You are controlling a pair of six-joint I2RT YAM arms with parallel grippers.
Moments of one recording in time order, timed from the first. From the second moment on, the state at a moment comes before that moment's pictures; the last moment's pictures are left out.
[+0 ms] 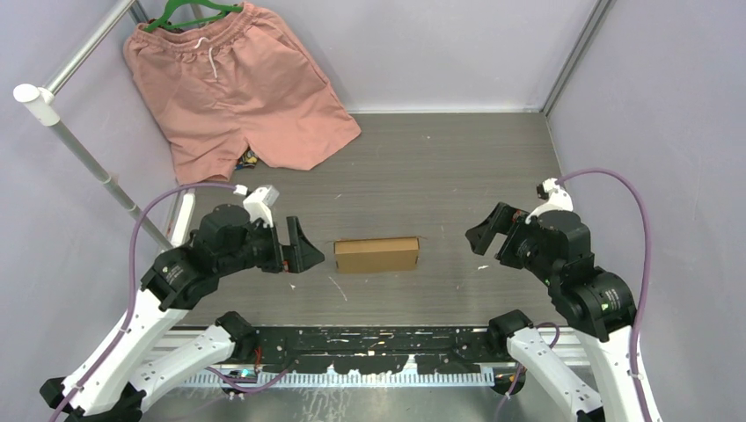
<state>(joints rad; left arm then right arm) -0.68 0.71 1.01 -0.89 0.15 -0.65 0.35 0.61 1.13 -1.10 0.07 0.59</state>
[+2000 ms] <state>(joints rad) -0.68 0.78 0.81 -0.52 -0.06 -0.41 0.68 0.78 0.67 -0.37 0.22 0.31</state>
